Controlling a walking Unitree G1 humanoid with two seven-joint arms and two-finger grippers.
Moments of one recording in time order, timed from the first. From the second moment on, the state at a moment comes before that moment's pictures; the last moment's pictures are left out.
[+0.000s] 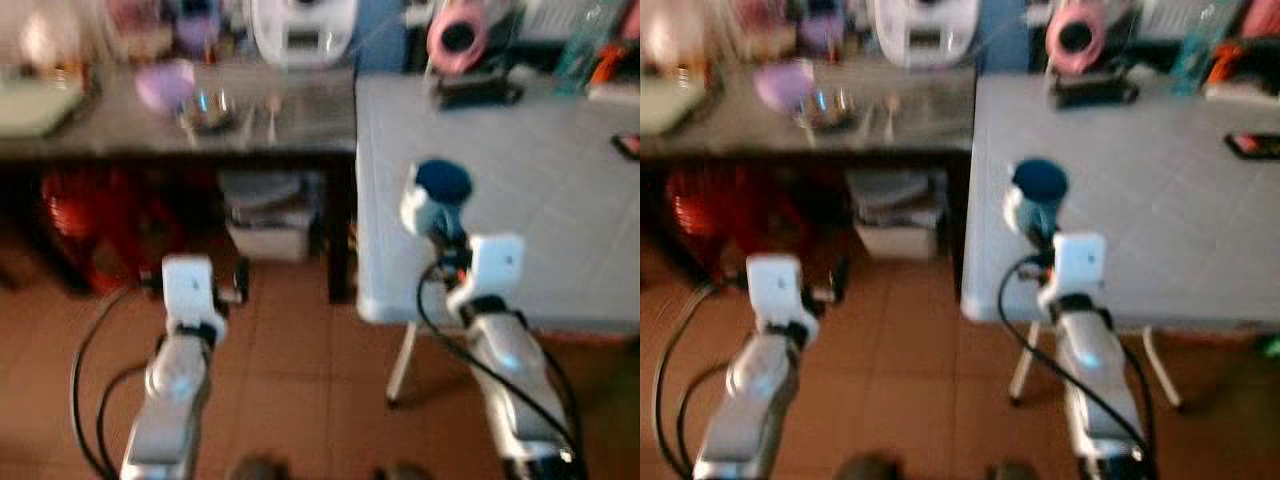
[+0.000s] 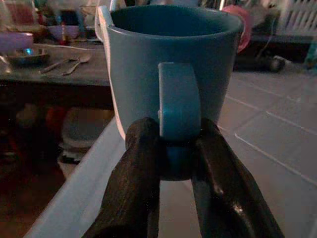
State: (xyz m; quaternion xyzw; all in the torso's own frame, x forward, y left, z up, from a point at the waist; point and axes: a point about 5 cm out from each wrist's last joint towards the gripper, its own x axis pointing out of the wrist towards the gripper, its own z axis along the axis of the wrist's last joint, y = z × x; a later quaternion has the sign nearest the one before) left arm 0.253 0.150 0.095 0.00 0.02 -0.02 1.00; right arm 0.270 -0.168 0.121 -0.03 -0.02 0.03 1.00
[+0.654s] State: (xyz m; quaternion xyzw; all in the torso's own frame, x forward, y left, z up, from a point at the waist) left arm 0.257 0.161 0.093 0.02 0.01 -0.02 1.00; right arm 0.285 -0.142 0.129 0.01 -0.04 0.07 1.00
